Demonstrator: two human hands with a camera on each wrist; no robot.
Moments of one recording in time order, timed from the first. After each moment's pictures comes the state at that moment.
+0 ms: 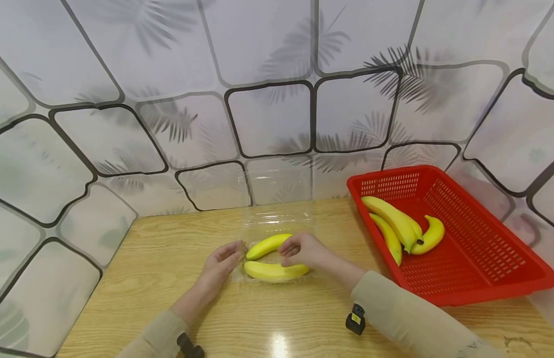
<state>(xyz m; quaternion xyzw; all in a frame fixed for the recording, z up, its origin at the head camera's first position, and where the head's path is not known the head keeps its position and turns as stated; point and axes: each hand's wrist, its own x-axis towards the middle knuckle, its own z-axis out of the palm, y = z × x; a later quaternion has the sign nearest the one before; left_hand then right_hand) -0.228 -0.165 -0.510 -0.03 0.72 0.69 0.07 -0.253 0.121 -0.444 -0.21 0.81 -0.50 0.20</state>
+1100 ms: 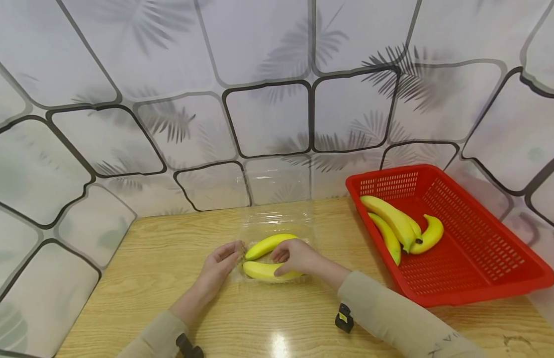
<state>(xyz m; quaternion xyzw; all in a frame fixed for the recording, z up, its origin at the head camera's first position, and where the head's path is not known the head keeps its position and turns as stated) -0.229 -0.165 -0.510 -0.02 0.71 0.70 0.08 -0.257 0.100 -0.464 -0.21 0.85 -0.43 0.21</state>
